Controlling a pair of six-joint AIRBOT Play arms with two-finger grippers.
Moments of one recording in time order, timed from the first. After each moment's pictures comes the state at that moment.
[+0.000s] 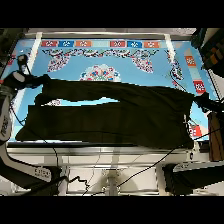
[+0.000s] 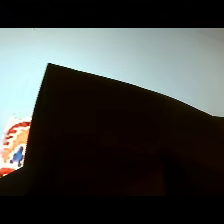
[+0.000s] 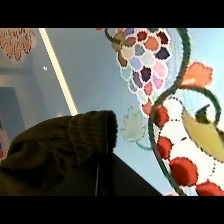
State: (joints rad) left arm 0.25 -1.74 1.41 1.19 -0.62 -1.26; right arm -0.86 -1.67 1.10 -0.43 1.01 0.84
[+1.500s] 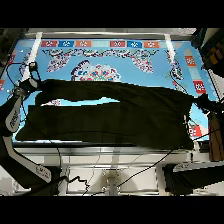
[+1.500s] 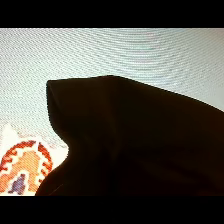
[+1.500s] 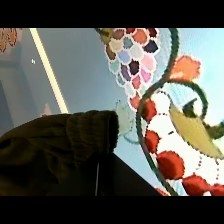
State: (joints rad) left arm 0.21 -1.85 1.41 1.31 -0.44 -1.33; right arm -0.86 -1.67 1.10 -0.48 1.00 0.83
